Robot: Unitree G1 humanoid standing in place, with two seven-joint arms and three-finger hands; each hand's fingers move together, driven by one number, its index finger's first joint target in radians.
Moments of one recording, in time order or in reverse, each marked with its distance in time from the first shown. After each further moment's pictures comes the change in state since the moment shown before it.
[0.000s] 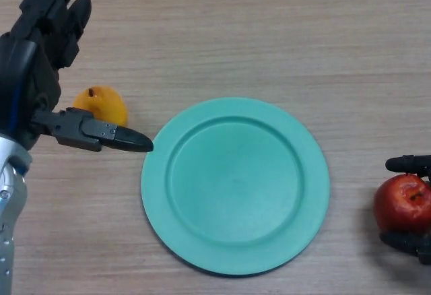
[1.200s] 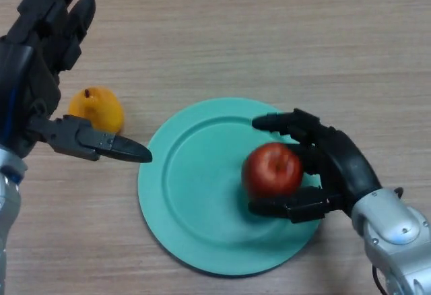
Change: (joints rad) left arm 0.037 0.024 0.021 -0.068 -0.043 0.008 -0.019; right arm -0.252 0.115 0.430 -0.248 0.095 0.538 -0.071
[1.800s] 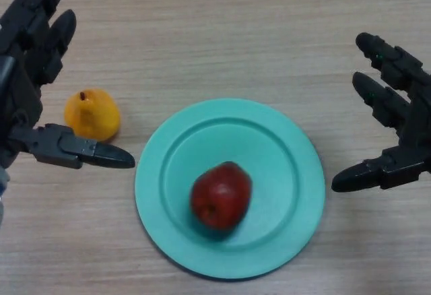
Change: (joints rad) left arm 0.047 -0.003 0.050 -0.010 0.000 0.058 -0.016; right arm -0.025 -0.127 -0.310 -0.198 0.207 0.129 0.072
